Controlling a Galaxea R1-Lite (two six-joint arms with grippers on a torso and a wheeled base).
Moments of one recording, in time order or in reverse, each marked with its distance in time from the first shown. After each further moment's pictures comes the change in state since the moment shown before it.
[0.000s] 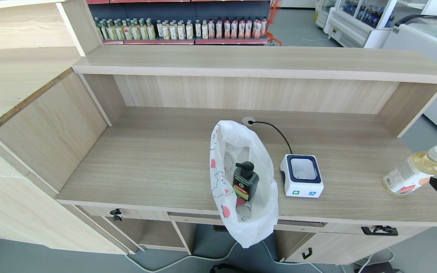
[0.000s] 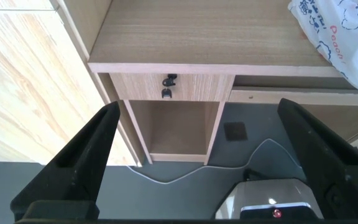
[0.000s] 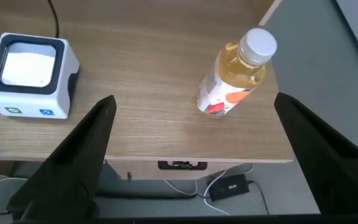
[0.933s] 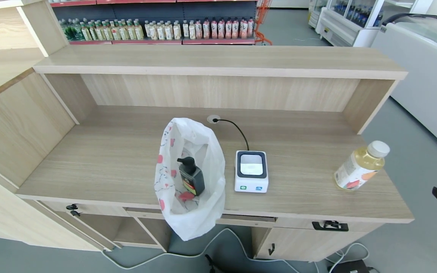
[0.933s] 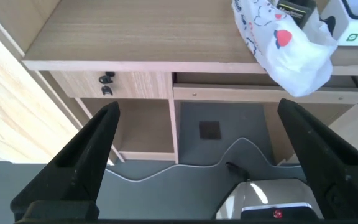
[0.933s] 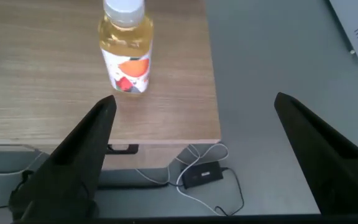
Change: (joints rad) left arm 0.001 0.000 0.000 0.000 0.000 -0.001; right arm 0.001 -0.046 0.047 0.024 -0.028 0.009
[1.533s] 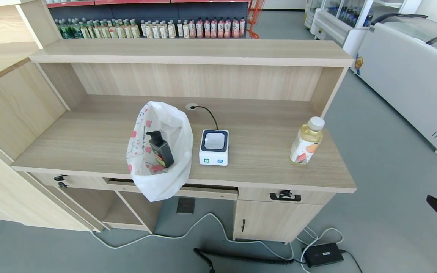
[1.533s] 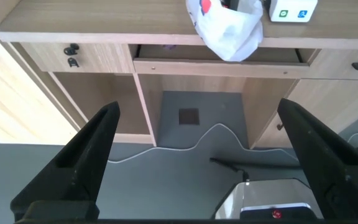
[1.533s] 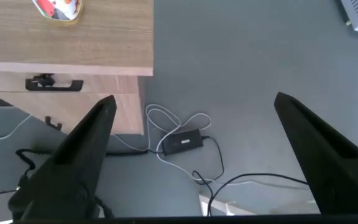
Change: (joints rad) left arm -0.001 0.000 0.000 0.000 -0.001 0.000; right arm 0.000 0.049 0.015 -0.011 -0.003 0.024
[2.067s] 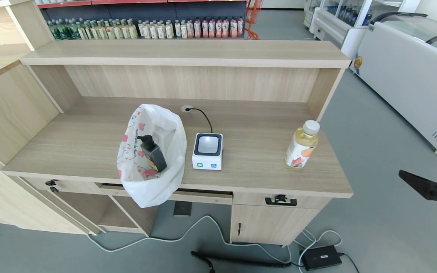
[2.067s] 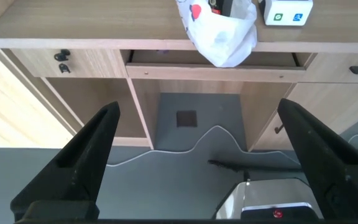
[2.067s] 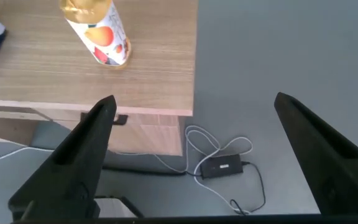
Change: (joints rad) left arm 0.001 0.000 0.000 0.000 0.000 0.004; right arm 0.212 0.072 -0.114 -0.001 0.006 0.152
